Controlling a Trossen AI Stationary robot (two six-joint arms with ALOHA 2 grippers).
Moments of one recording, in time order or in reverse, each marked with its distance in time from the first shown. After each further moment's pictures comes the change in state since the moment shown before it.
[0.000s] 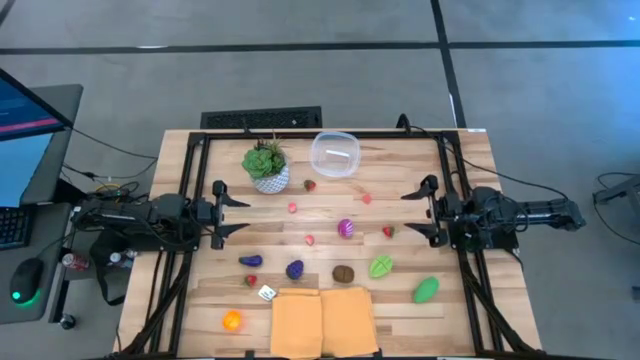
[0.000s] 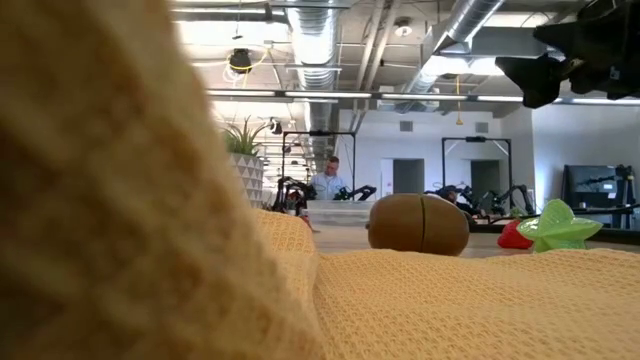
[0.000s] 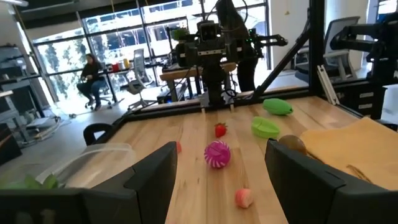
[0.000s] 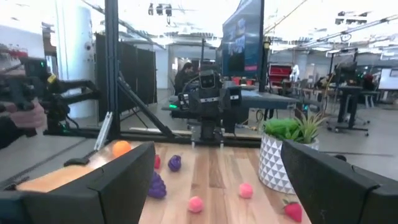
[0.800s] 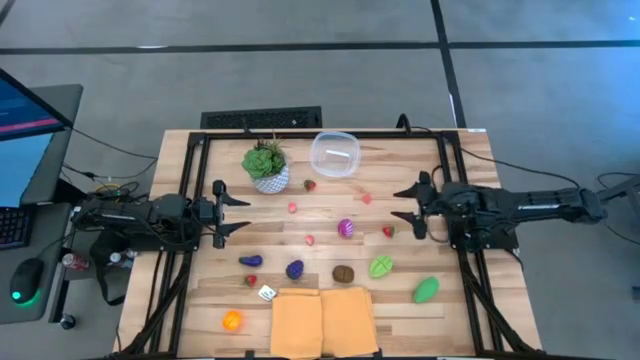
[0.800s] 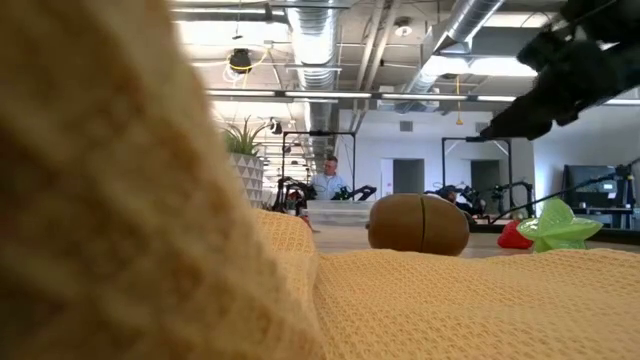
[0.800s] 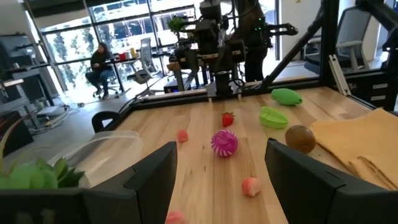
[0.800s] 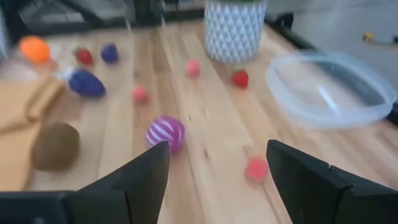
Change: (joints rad) left arm 0.000 0.000 0.004 -0.051 -0.039 -0.010; right arm -0.066 0.444 0.249 -0.409 0.188 0.097
